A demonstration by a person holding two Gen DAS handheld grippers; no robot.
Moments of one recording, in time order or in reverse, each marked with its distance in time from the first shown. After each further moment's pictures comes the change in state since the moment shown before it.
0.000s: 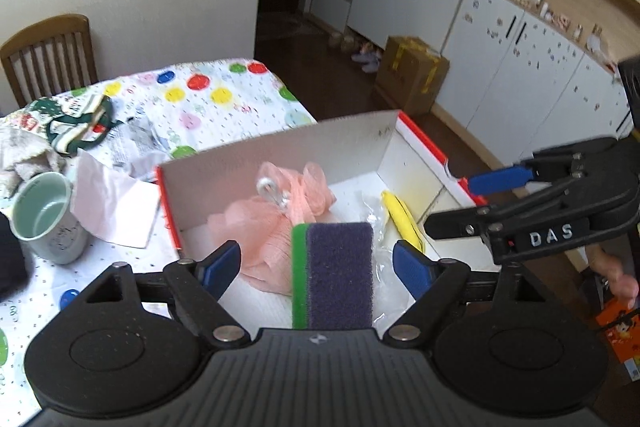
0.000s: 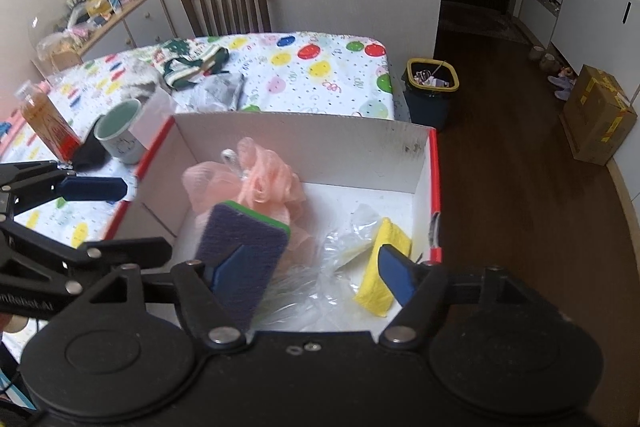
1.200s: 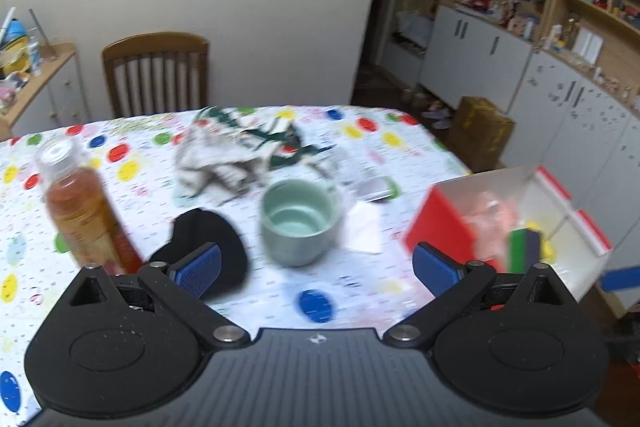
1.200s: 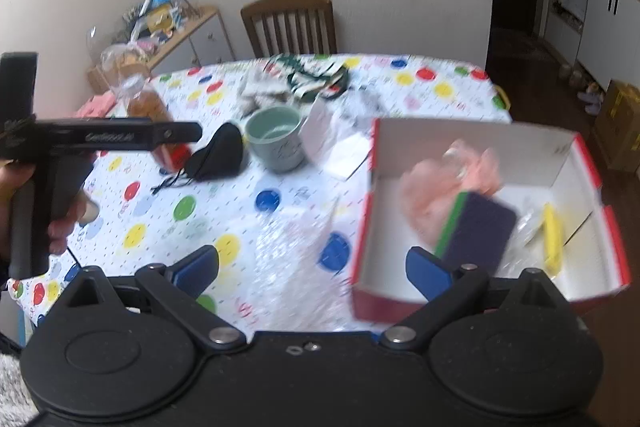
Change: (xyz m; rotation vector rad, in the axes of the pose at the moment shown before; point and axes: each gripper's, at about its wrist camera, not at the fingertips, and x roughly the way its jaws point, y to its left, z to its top) left arm -0.114 0.220 -0.046 -0.094 -0.166 0.136; right arm -0.016 0.210 -0.033 0.023 -0.083 0.061
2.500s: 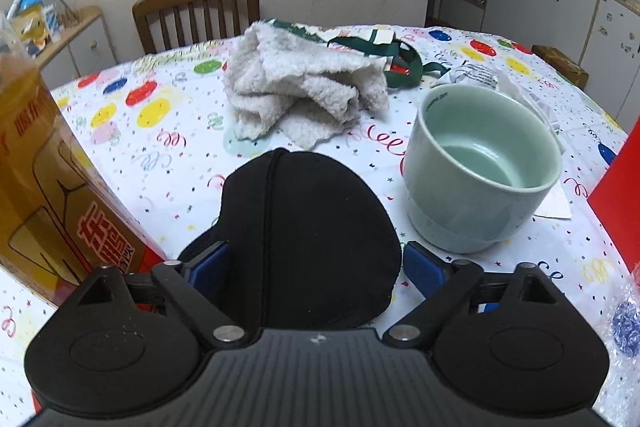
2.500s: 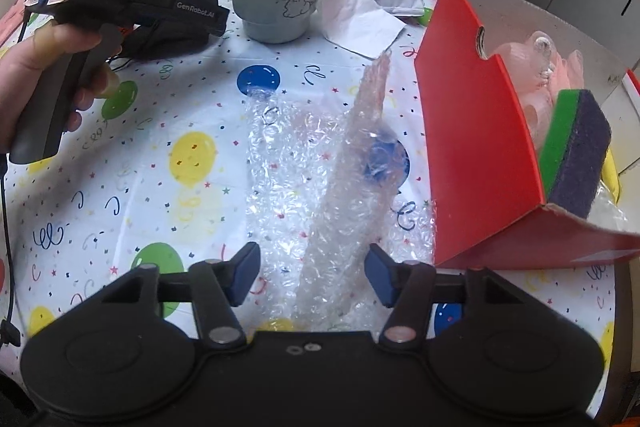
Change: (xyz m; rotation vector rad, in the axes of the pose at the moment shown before) left arm 0.168 0.087 -0.036 0.040 0.119 0.182; right arm 0.143 0.067 -0.054 -0.018 0.225 -0.249
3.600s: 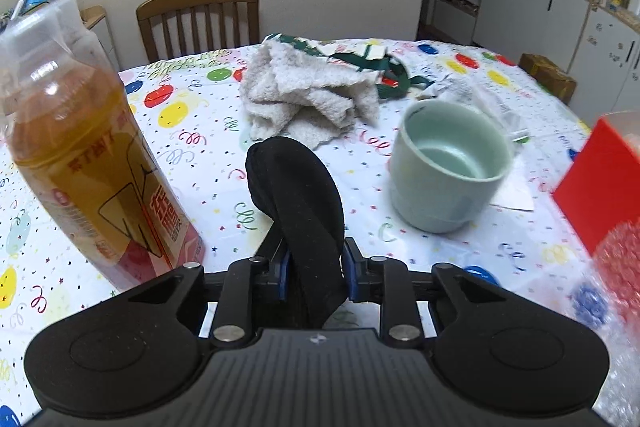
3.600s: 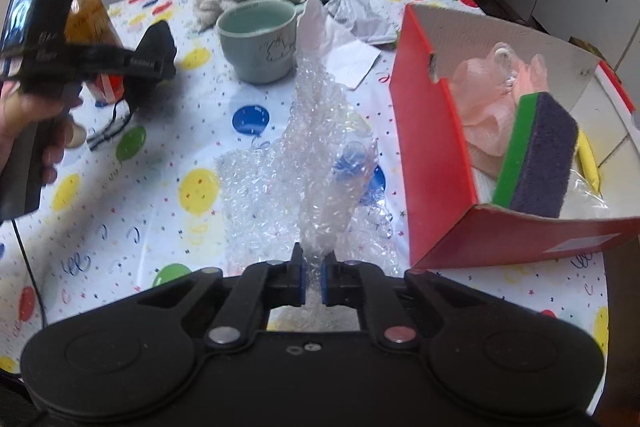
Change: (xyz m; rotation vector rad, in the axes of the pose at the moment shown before) left arm -0.050 0.010 -0.006 -0.014 -0.010 -0.036; right arm -0.041 -0.020 0.000 0.088 -0.087 0.038
